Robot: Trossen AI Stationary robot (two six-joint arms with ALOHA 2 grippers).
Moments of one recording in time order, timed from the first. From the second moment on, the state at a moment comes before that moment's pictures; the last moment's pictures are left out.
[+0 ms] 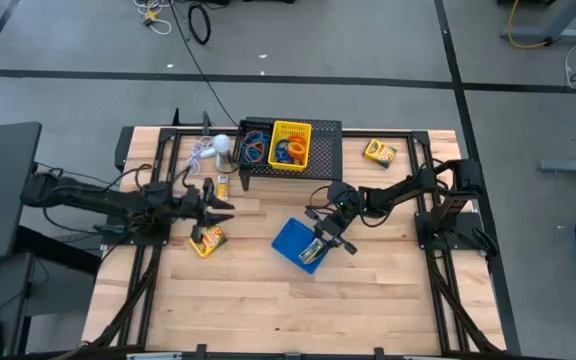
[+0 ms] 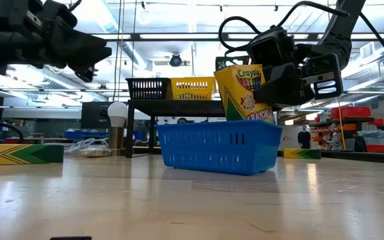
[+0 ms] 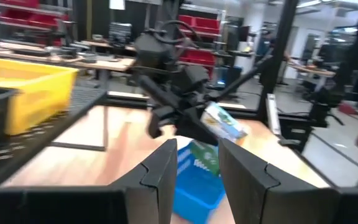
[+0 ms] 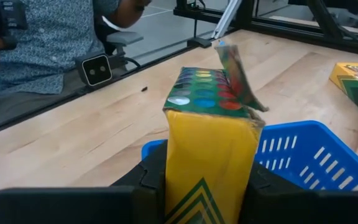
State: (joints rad) left arm -0.02 0.62 0.05 0.63 0.02 -0.09; right arm -0.10 1.77 0.65 0.63 -0.90 -0.37
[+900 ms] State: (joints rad) left arm -0.03 1.67 0.53 0.97 0.39 0.21; right arm -0.10 1.77 0.65 0.63 -0.90 -0.36
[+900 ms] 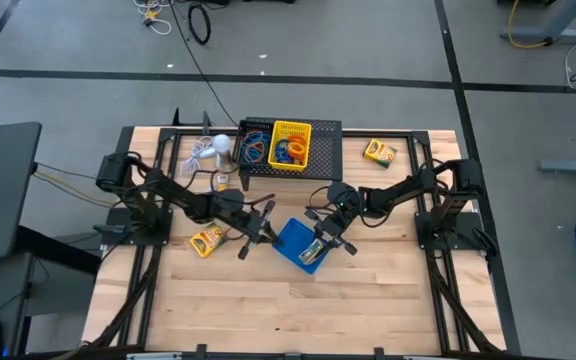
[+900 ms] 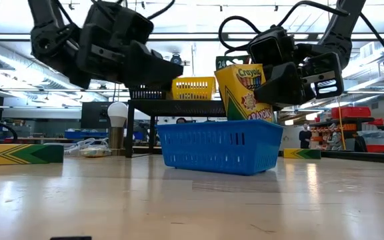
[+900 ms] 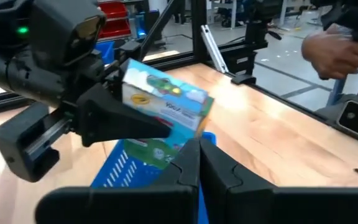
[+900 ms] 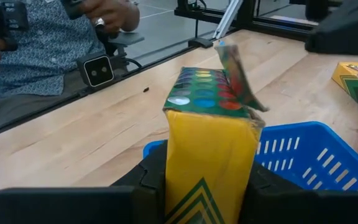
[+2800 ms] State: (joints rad) left arm 0.01 1.88 0.83 0.83 0.65 0.23; right arm -0.08 1.77 0.65 0.61 -0.90 -0.38
